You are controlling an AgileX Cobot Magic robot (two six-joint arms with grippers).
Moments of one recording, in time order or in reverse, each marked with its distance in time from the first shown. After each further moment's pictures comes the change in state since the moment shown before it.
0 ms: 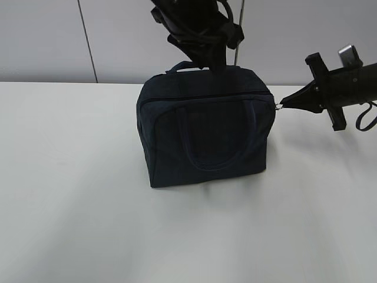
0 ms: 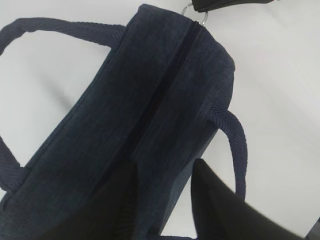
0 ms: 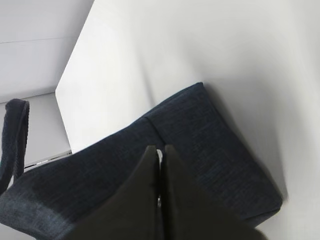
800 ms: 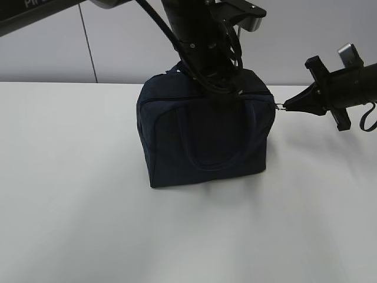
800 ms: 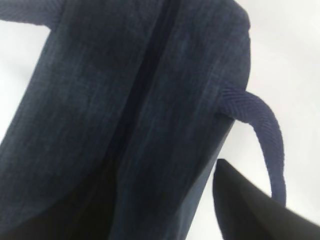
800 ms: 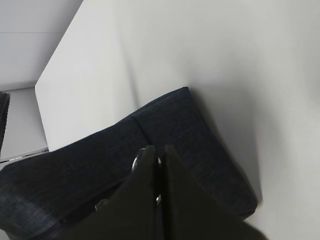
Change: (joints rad) left arm -0.049 0.106 0.000 0.097 0.000 0.114; right arm 0.000 -0.015 0.000 -0.063 -0.026 -0.032
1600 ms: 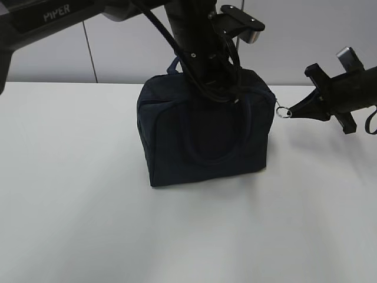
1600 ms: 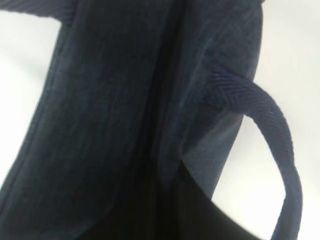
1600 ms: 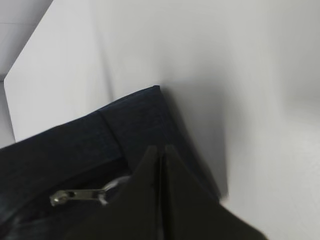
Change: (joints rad) left arm 0.000 0.044 -0.015 0.054 -0.005 0.007; right arm 0.000 0.000 0.000 -0.088 -0.024 0.001
